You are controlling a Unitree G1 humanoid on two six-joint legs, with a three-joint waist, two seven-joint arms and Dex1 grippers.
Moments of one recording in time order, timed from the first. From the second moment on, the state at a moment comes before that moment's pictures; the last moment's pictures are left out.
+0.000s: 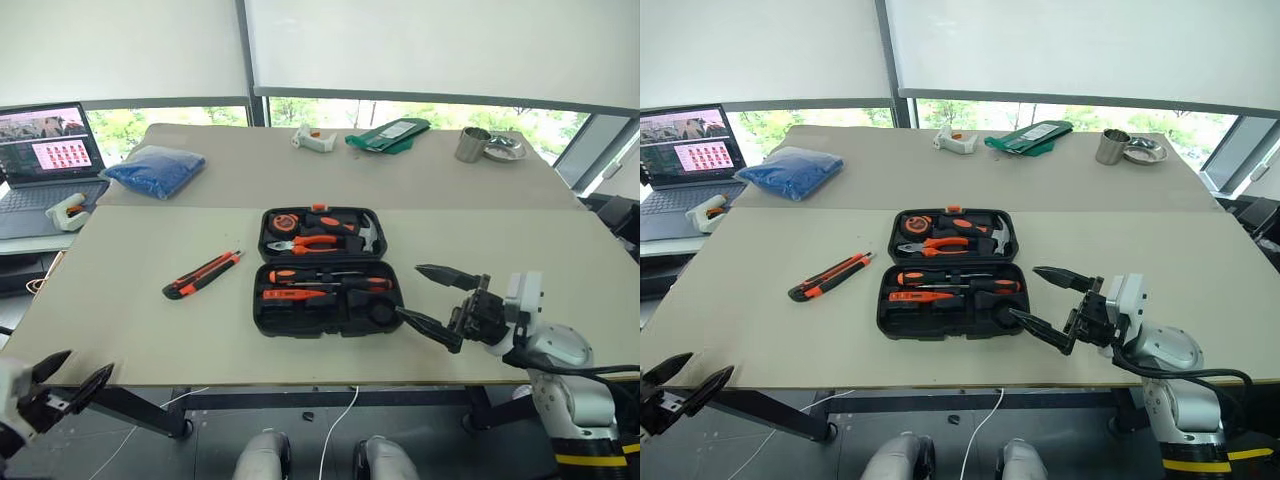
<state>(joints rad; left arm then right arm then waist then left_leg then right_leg) 0.35 0.66 0.70 0.16 -0.48 0.07 -0.93 -0.10 -0.53 -0.17 -0.20 0.57 0.03 1.06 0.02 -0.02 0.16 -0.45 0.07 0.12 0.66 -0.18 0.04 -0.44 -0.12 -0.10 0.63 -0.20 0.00</state>
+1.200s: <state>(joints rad) -0.67 0.70 0.04 0.78 -0.19 0.12 -1.08 -0.09 -0.60 -0.17 -0.36 0.58 0.18 0.94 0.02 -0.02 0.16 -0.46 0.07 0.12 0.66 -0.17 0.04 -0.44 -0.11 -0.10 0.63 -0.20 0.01</state>
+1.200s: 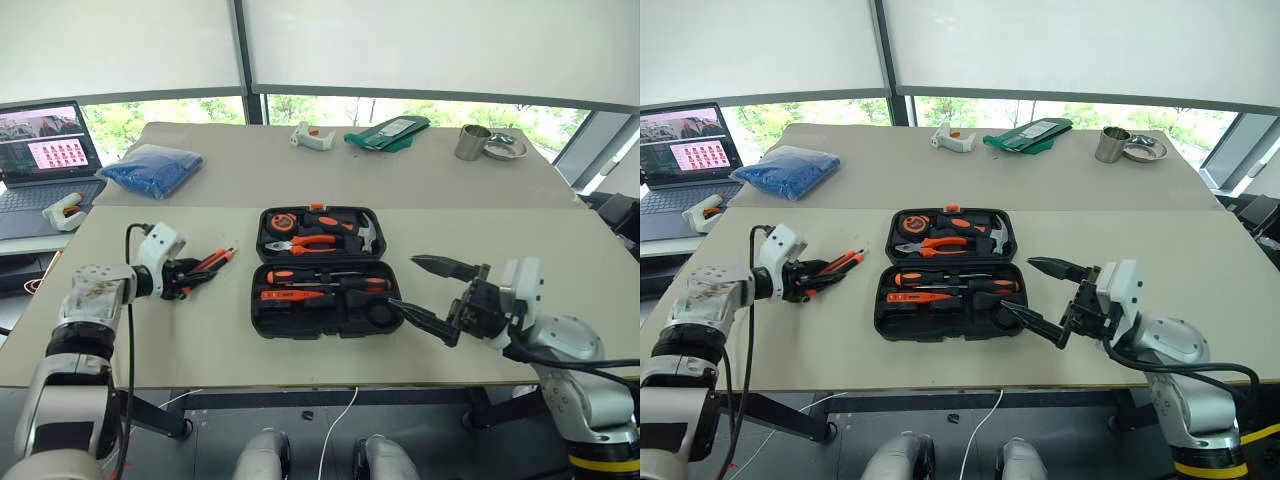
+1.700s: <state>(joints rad) -0.61 0.61 -0.25 0.03 -0.14 0.23 -1.23 0.02 -0.74 -0.26 -0.30 0.59 0.18 1.10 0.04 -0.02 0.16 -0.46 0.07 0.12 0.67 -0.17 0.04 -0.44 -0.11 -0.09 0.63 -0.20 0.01</state>
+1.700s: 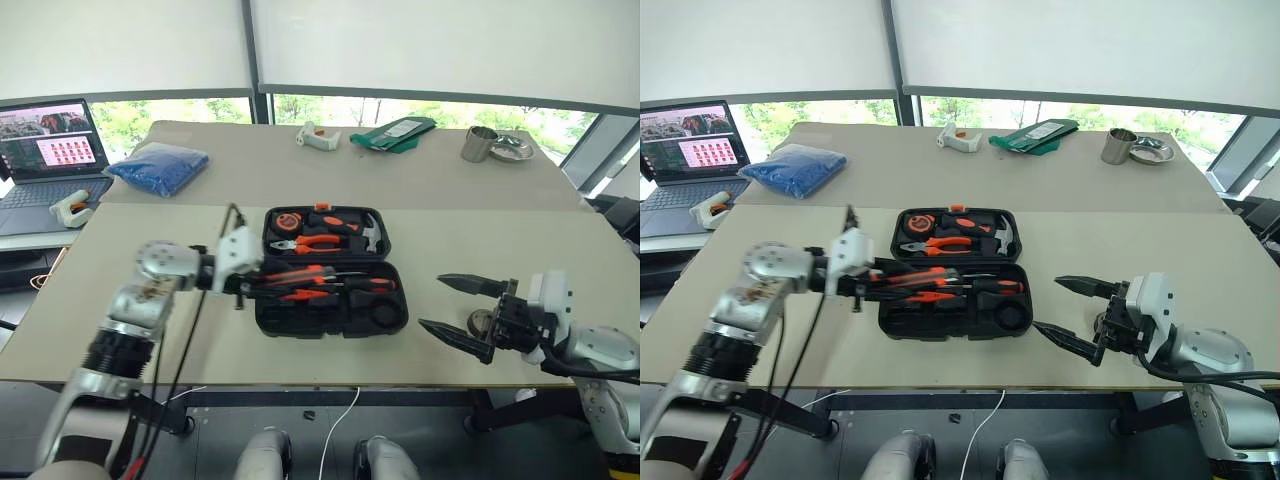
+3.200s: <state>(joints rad) -0.63 0.49 -0.21 0.15 -0.21 0.17 -1.25 0.06 -0.73 -0.26 -0.33 0.60 0.18 1.07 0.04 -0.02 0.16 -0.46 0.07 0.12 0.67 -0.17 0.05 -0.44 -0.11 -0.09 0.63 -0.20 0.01</state>
